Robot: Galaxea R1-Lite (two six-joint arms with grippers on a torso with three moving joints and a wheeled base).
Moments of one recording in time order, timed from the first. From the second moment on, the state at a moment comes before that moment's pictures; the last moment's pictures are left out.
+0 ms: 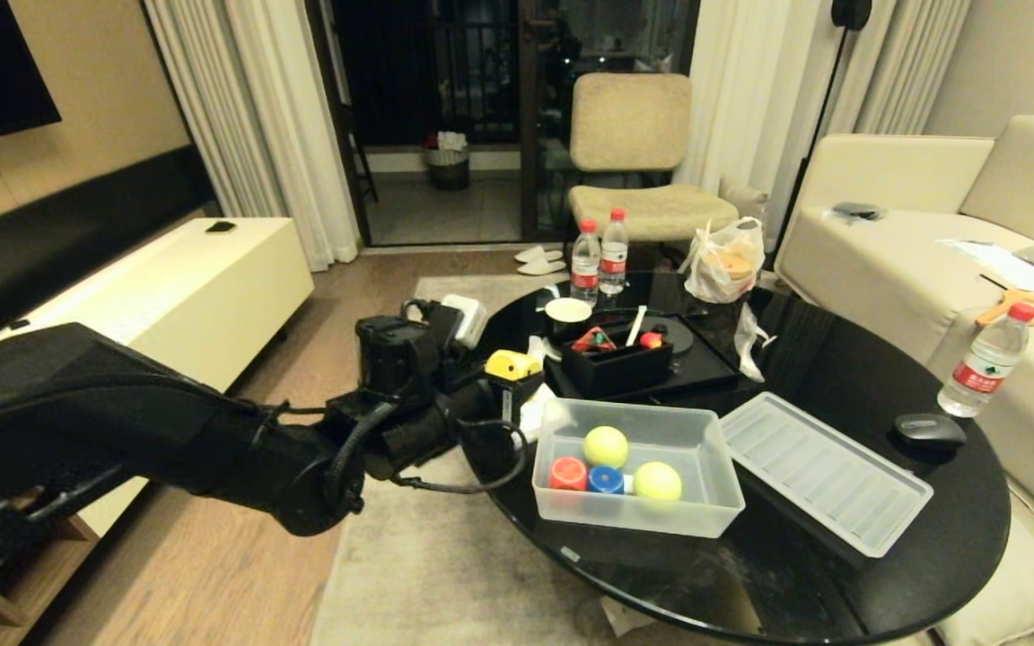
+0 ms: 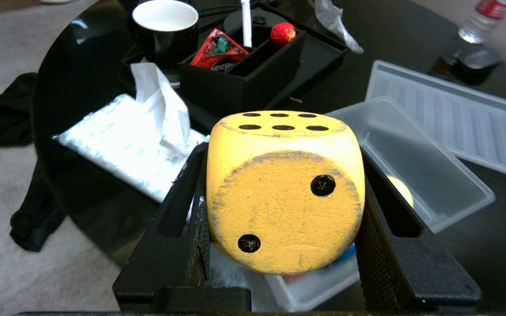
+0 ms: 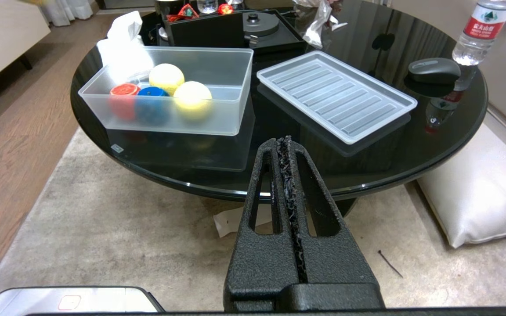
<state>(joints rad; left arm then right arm) -0.69 2.20 -1.26 -0.85 0.04 -0.07 0.00 0.00 0.00 0.00 -0.01 0.03</state>
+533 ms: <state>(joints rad) -0.78 2.45 -1.50 -0.88 0.18 -0.07 0.00 0.00 0.00 0.00 -0.01 0.03</state>
